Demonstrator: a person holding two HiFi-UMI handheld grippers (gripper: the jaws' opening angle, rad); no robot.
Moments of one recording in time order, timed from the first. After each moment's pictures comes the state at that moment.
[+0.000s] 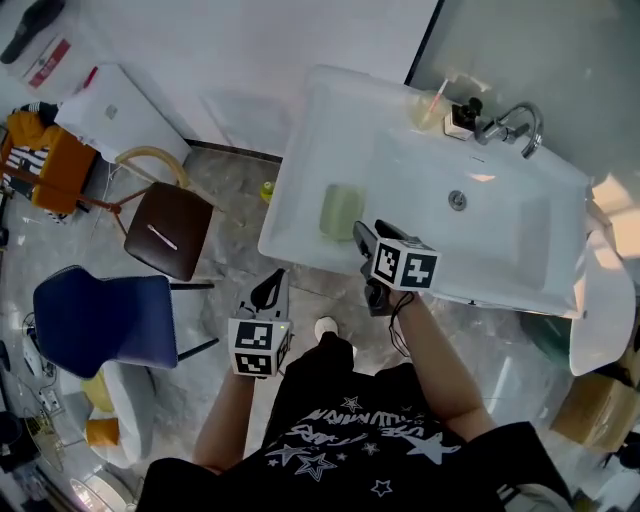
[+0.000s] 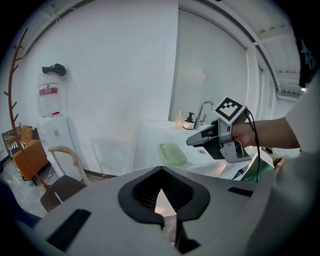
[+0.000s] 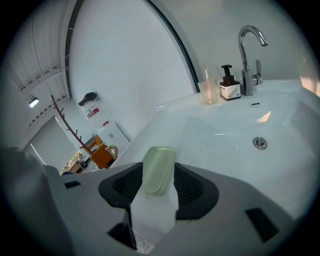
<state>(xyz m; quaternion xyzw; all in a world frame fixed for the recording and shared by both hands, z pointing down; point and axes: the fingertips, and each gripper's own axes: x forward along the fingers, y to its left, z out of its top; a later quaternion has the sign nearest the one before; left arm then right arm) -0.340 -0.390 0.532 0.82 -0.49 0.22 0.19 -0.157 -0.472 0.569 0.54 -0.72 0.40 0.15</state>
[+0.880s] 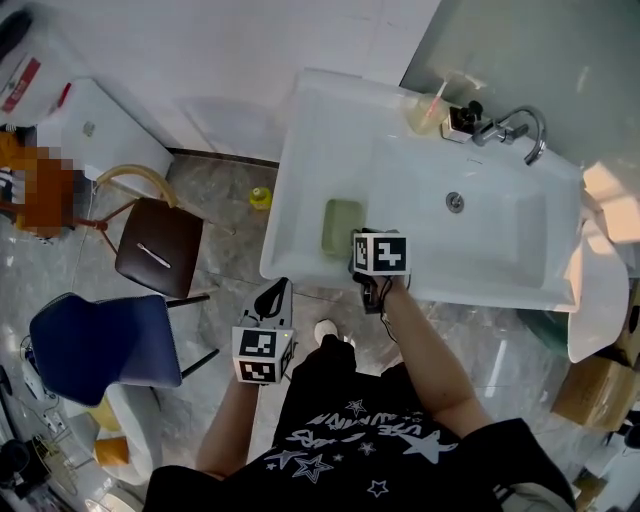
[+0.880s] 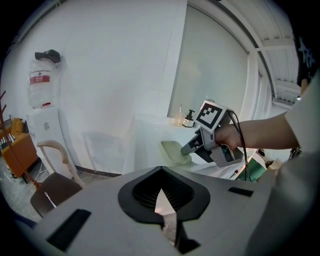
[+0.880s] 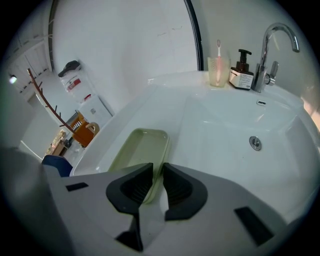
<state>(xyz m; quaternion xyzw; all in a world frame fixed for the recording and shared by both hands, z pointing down) -0.339 -0.426 0.557 0.83 -0.45 0.23 0.22 -0.163 -0.501 0.633 0.55 -0.65 0.42 0.31</state>
